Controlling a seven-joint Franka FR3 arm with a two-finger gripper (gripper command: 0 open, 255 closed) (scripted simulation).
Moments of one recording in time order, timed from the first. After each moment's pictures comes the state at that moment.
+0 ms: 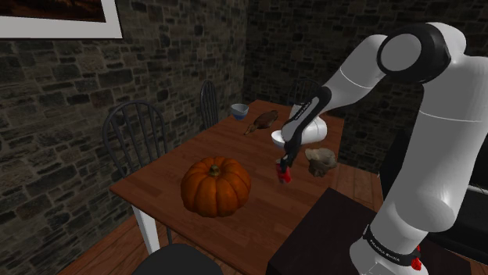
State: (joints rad) arm 0.01 0.16 -0.32 -2.55 0.15 2.73 -0.51
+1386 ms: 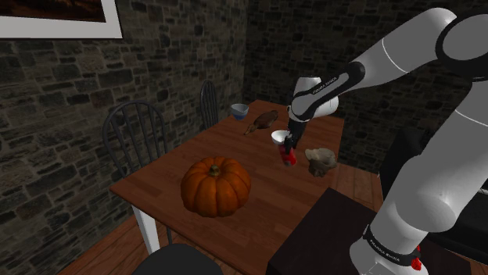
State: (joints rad) arm 0.02 -0.12 -0.35 -2.50 -0.05 2.42 -0.37
